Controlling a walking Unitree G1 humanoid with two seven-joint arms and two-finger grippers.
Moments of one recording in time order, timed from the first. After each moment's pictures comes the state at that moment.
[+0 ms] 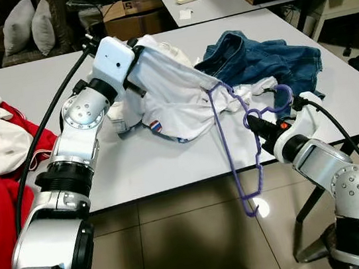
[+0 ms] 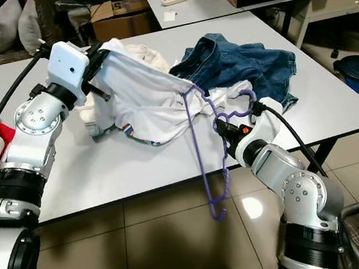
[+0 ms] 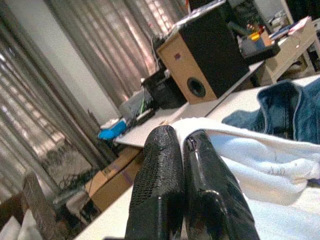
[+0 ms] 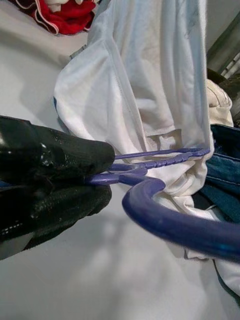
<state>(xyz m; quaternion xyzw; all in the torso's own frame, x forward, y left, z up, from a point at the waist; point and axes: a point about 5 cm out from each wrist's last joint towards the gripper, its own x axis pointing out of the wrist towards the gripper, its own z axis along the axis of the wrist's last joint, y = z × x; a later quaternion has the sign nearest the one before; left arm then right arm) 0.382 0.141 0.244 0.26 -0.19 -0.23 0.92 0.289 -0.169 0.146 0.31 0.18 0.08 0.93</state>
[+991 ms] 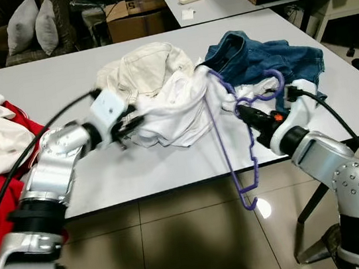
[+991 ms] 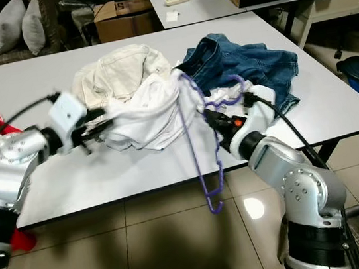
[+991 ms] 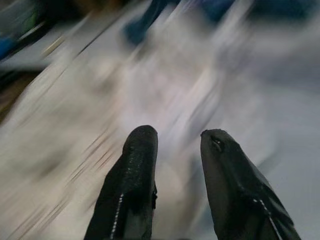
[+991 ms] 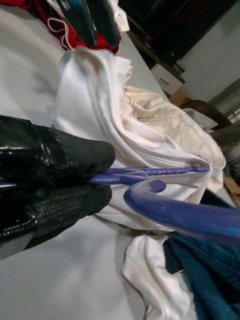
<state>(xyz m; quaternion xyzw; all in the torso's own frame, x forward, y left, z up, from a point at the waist) 0.346 0.164 0.189 0.21 0.02 -0.42 0.88 0.287 -0.155 0.171 0.25 0.13 0.17 0.94</state>
